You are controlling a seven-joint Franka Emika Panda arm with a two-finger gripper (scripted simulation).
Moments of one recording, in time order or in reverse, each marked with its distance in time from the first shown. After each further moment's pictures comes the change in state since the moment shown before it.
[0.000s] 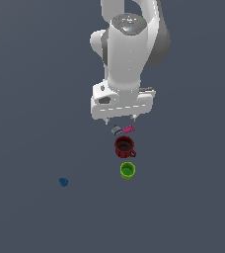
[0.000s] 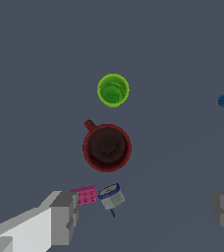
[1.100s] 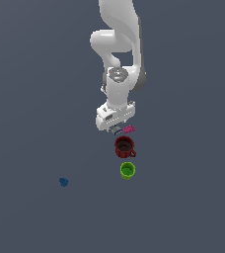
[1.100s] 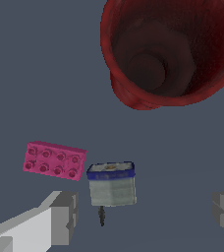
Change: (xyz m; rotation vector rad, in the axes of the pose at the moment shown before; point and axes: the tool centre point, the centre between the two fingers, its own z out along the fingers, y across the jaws) arm -0.101 -0.009 0.161 0.005 0.007 -0.367
